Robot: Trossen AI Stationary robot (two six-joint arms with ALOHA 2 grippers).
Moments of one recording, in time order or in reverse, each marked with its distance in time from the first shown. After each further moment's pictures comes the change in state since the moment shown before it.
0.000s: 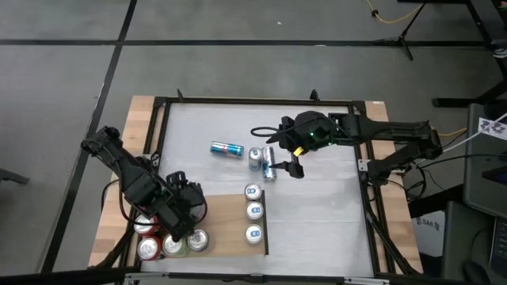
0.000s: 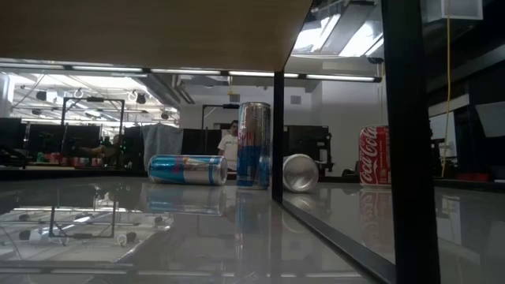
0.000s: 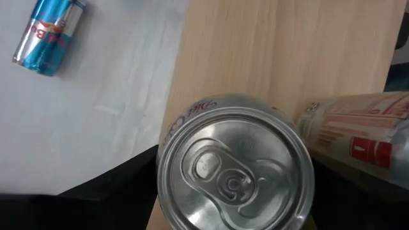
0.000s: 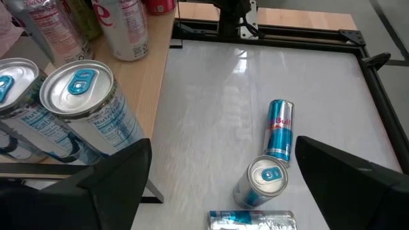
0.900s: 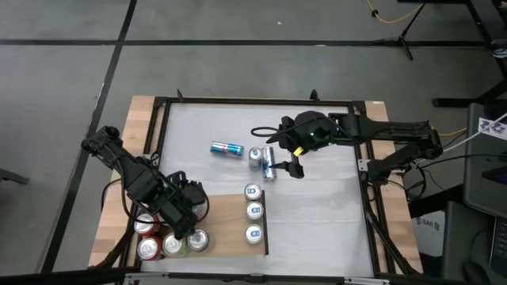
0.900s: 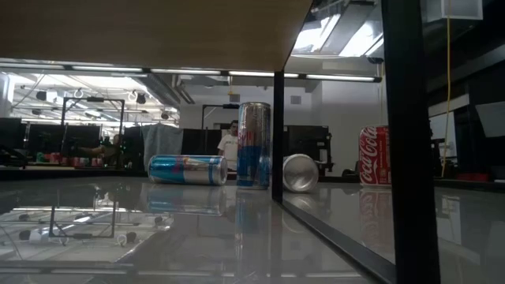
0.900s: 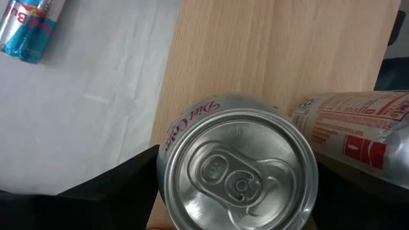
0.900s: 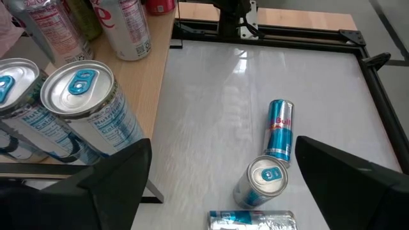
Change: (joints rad) left arm 0.029 -0.002 0.000 0.007 0.069 0.000; right arm 0.000 -0.001 0.000 0.000 0.000 0.000
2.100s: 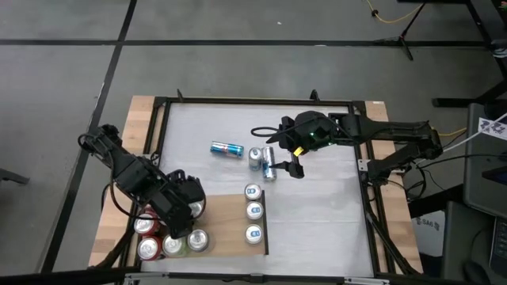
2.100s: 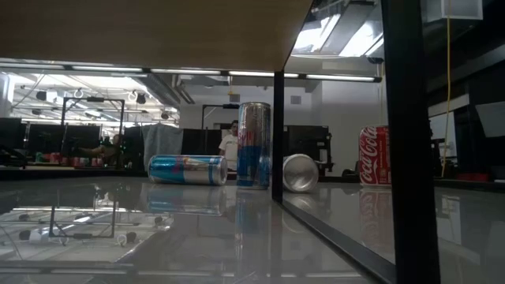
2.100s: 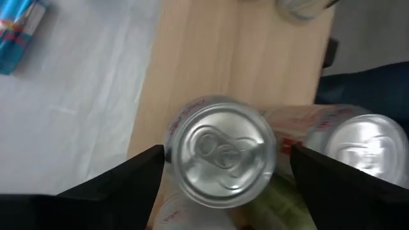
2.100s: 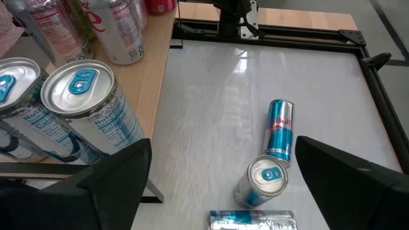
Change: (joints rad) left arm 0.007 -0.015 0.107 0.013 0.028 -0.003; right arm 0.000 0.000 0.000 -0.001 0.000 0.000
